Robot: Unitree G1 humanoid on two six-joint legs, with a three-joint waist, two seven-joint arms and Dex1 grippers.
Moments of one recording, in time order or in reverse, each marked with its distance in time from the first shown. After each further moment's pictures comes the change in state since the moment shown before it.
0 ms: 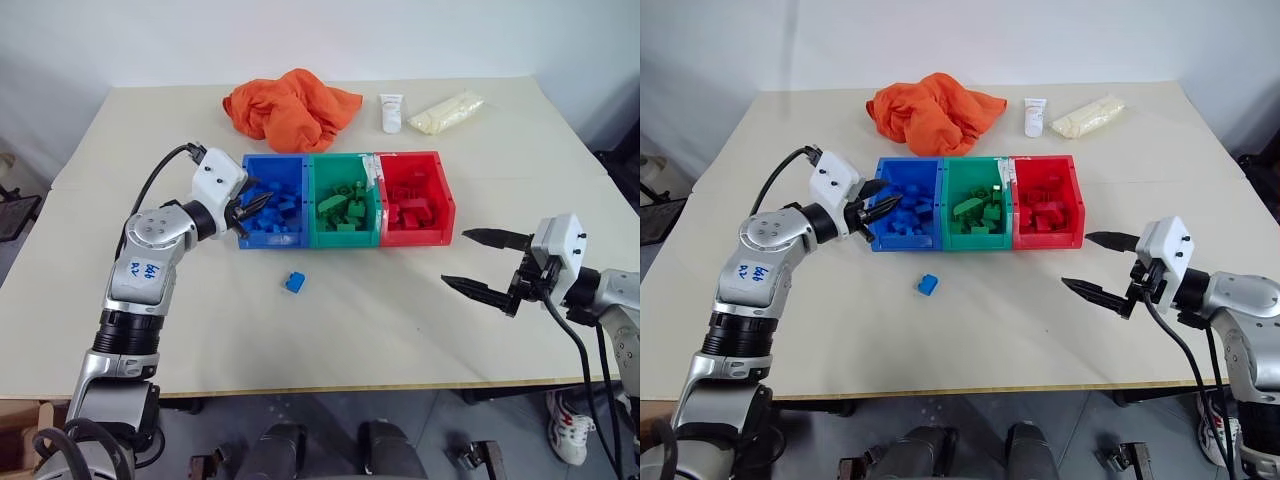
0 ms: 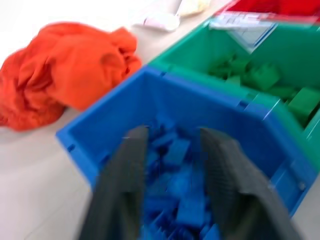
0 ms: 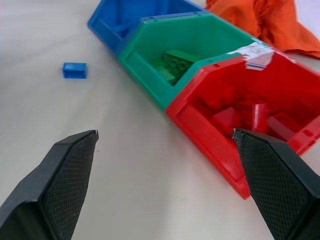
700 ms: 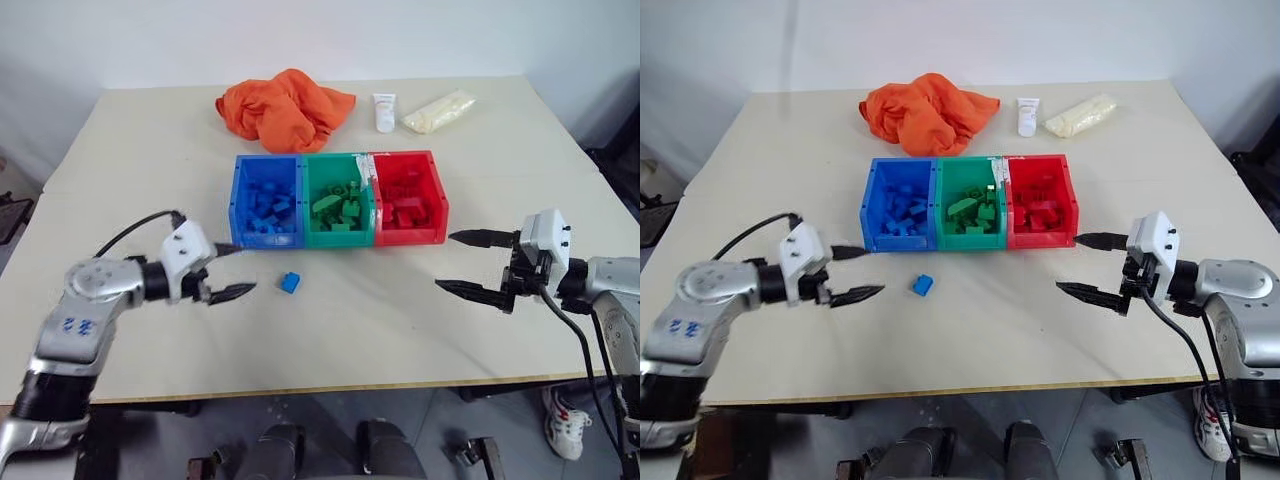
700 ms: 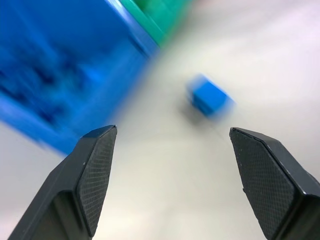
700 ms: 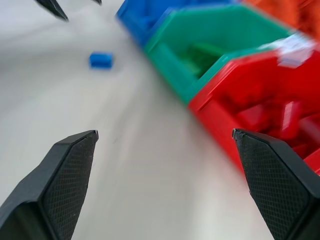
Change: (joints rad) left arm 0.486 0.334 0.125 -0.304 -0.230 0.060 -0.427; right arm -0.101 -0.043 0.105 0.116 -0.018 -0.041 0.192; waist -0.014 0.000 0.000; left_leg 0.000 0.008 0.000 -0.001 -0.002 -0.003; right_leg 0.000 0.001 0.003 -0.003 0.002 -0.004
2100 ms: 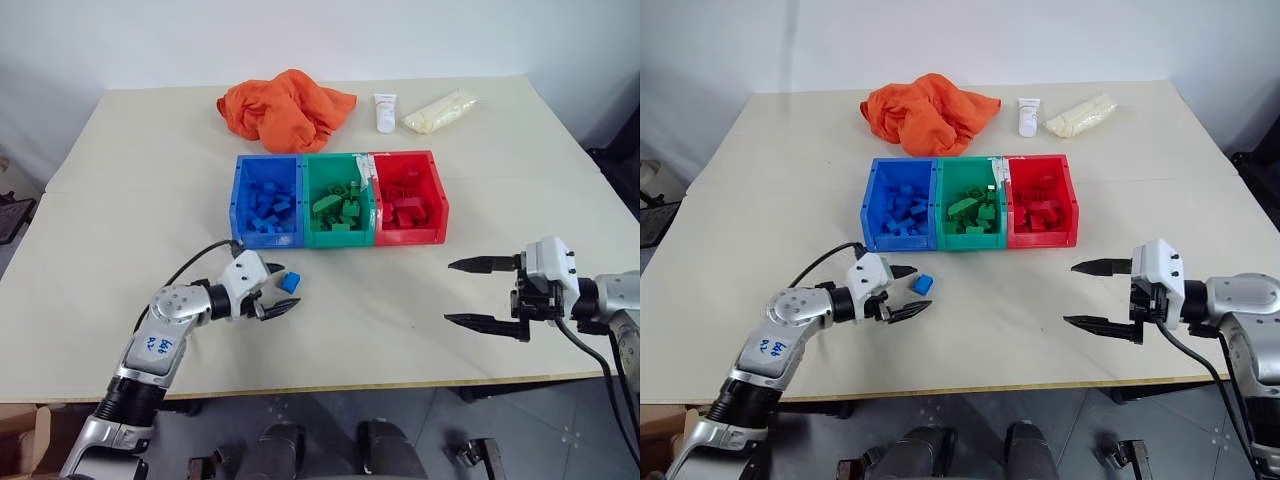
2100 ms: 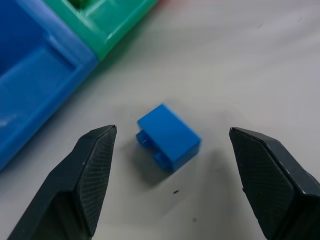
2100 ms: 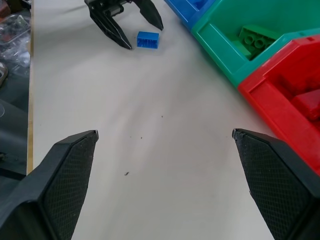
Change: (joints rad) left arm -0.141 -0.362 -0.241 0.219 0.228 -0.215 0.224; right arm 0.111 -0.032 -0.040 -0.063 0.017 -0.020 0.062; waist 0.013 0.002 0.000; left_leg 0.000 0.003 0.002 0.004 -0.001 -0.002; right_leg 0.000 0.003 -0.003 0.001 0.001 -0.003
